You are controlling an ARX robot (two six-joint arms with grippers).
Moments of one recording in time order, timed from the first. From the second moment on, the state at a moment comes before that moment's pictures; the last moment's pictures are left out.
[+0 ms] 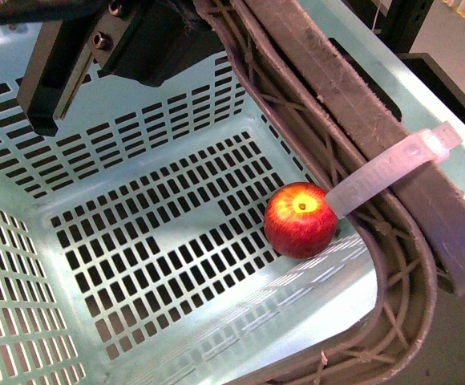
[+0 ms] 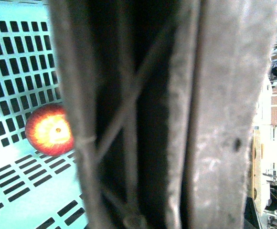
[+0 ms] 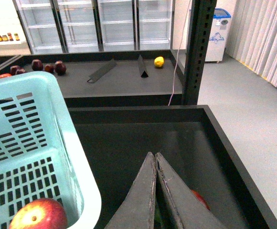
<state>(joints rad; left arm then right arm) -0.67 1.45 0.90 0.05 0.14 -1.06 0.00 0.32 0.02 0.32 0.00 0.00</state>
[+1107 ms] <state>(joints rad) -0.67 1.45 0.90 0.05 0.14 -1.06 0.00 0.01 0.02 0.00 0.00 0.00</state>
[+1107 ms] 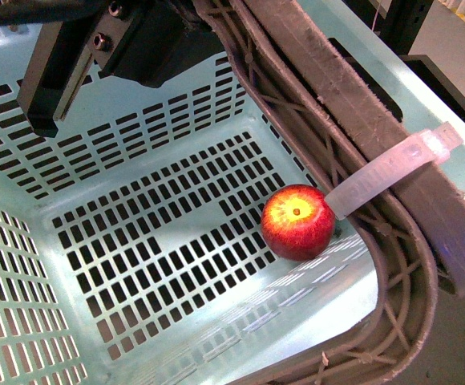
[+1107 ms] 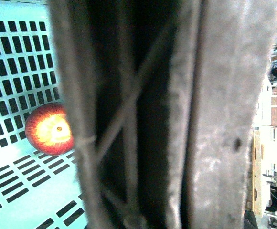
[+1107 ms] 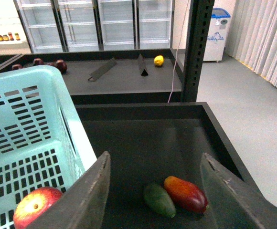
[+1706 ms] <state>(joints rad) -0.52 1.39 0.84 0.12 -0.16 -1.38 0.00 0.01 0.02 0.00 0.00 0.00</state>
